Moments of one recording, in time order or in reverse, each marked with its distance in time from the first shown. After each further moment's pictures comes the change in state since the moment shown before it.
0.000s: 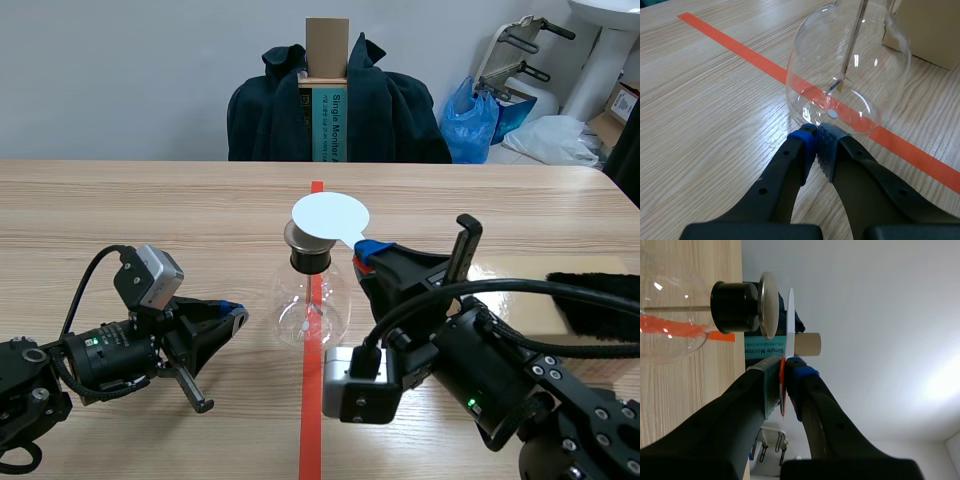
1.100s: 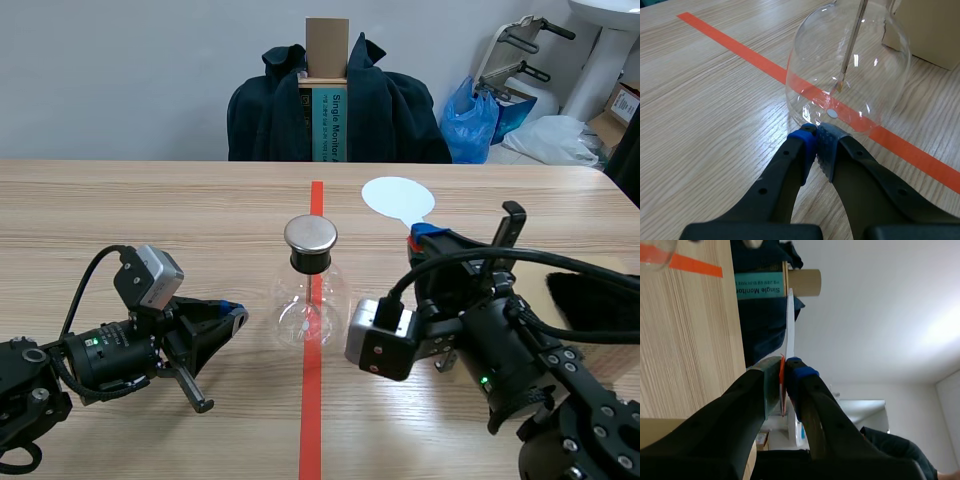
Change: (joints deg) left arm 0.0 0.0 0.0 0.0 0.0 0.0 0.0; right arm 0.0 0.0 0.0 0.0 0.0 -0.7 -14.3
